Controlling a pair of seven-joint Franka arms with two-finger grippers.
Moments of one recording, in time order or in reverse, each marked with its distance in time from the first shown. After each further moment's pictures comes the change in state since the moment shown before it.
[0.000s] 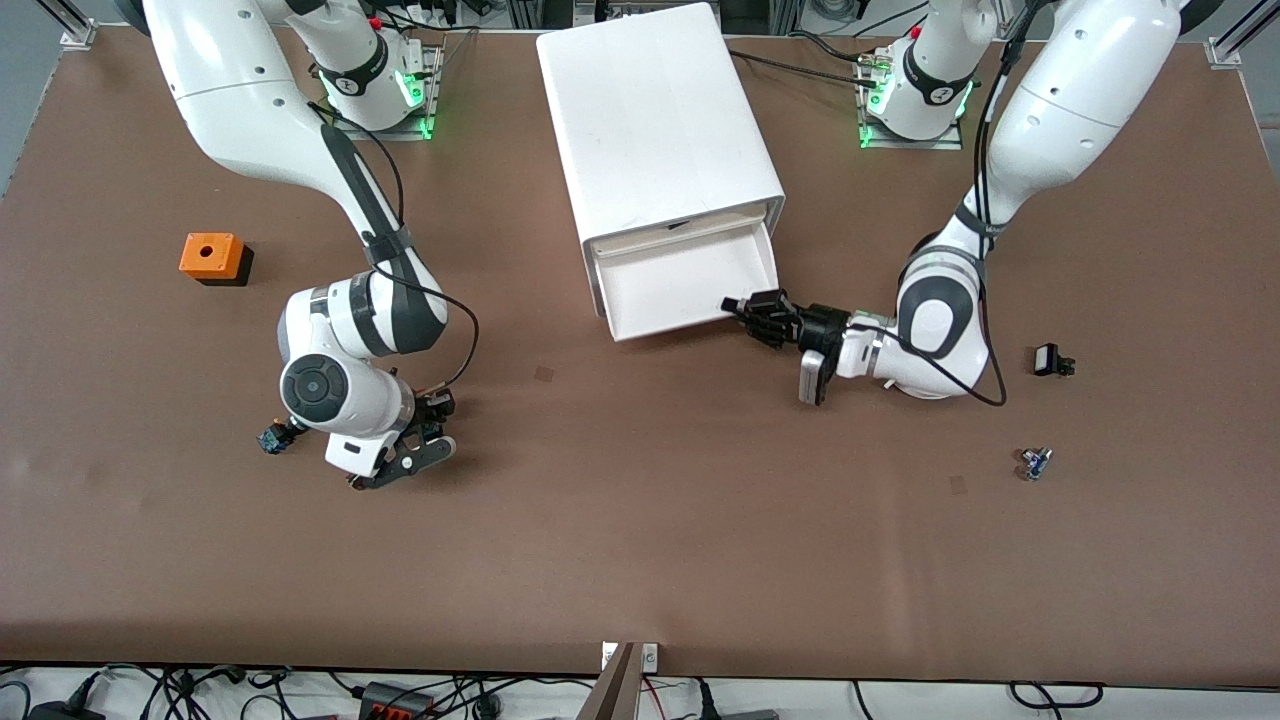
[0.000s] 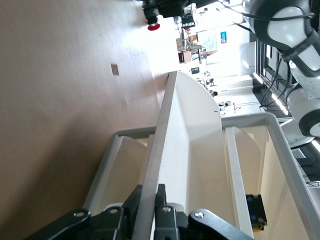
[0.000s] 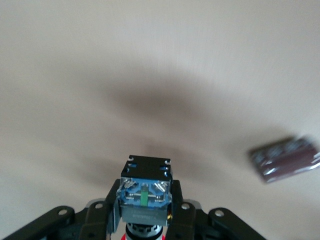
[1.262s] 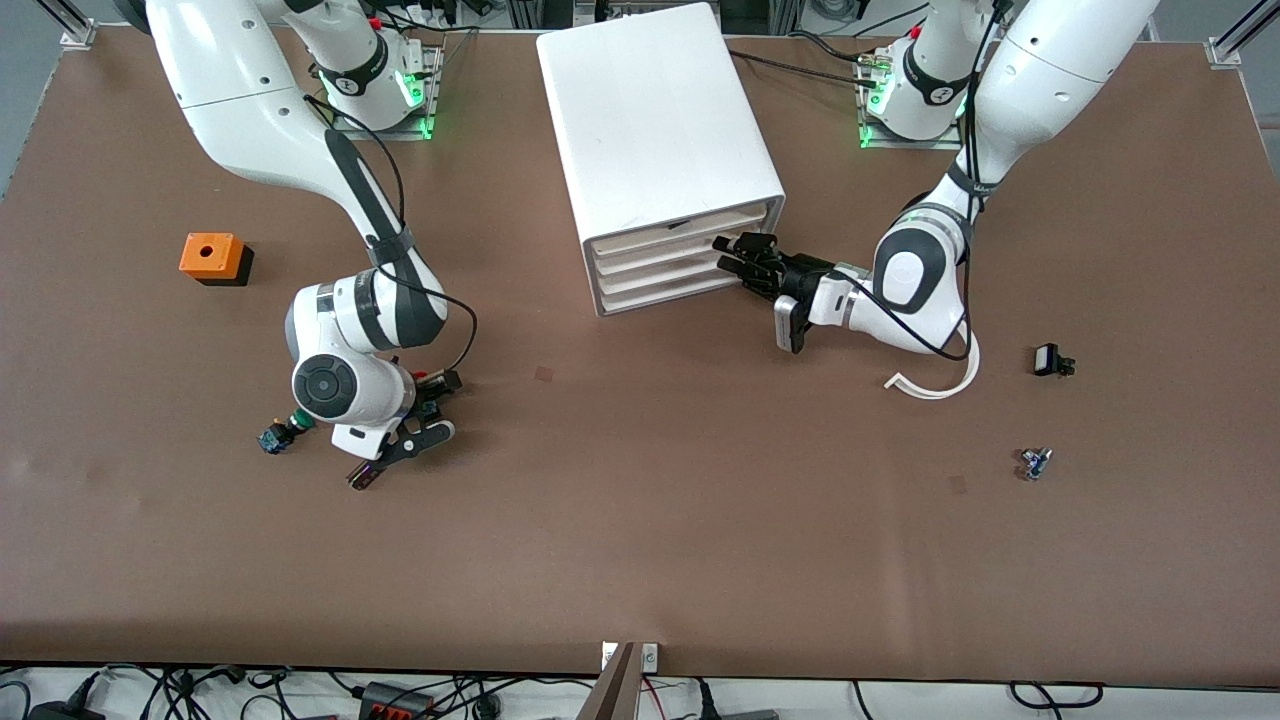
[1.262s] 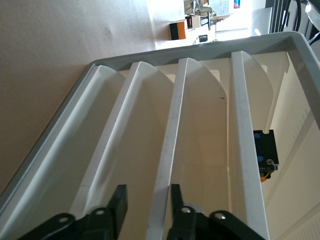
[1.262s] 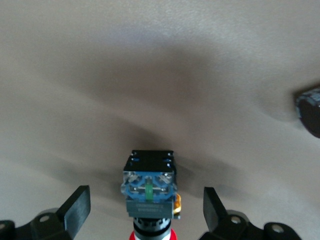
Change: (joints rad) left arm -0.046 -0.165 -0.040 -0.260 0.023 0.014 0.009; right arm -0.003 0.000 -0.012 -0.163 0.000 0.003 0.003
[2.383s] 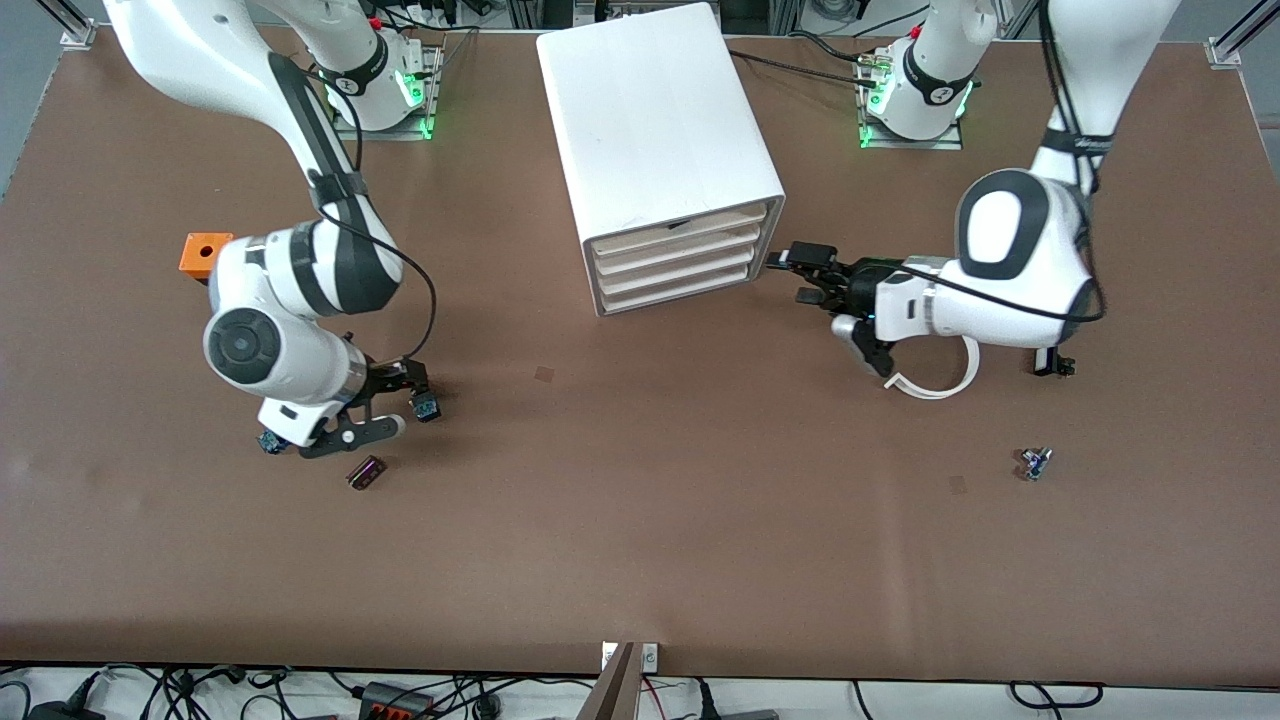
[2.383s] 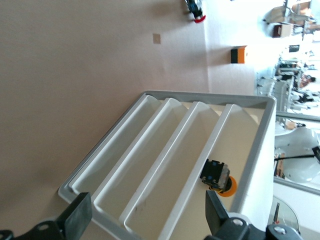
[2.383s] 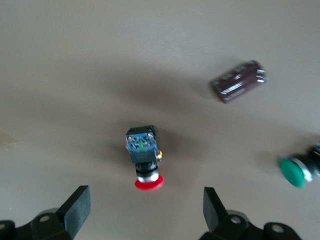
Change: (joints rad) left arm -0.003 -0.203 0.076 0.153 0.292 -0.009 -0.463; right arm -0.001 -0.162 -0.023 -0.007 0.000 -0.091 0.096
